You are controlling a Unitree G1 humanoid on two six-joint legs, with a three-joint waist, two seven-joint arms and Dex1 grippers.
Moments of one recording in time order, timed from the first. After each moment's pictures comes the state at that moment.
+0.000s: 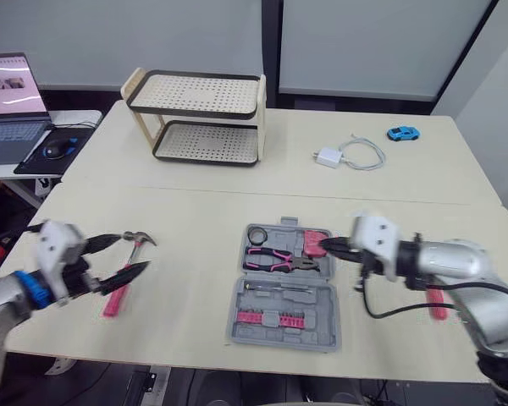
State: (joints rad) left arm 0.16 0.88 0.48 -0.12 -0.49 0.34 -1.03; right arm -0.23 -0.69 0.09 -0.62 0.17 0.64 0.91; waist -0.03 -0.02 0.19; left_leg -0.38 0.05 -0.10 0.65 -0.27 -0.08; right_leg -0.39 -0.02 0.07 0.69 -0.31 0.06
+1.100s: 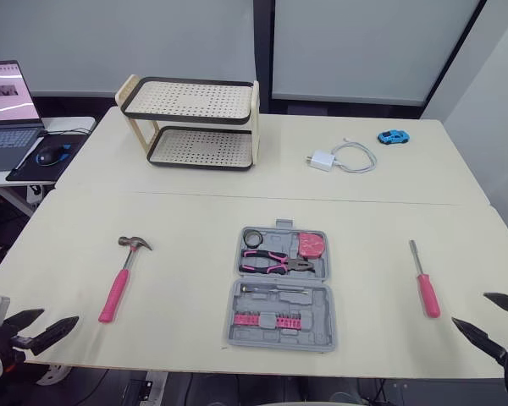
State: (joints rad) left arm 0.39 0.87 0.66 0.29 -0.45 0.35 -1.03; right arm 0.63 -0.66 -0.74 -0.48 0.30 0.43 0.98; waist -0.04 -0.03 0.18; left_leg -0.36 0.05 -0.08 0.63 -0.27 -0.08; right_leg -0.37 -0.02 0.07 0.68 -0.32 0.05
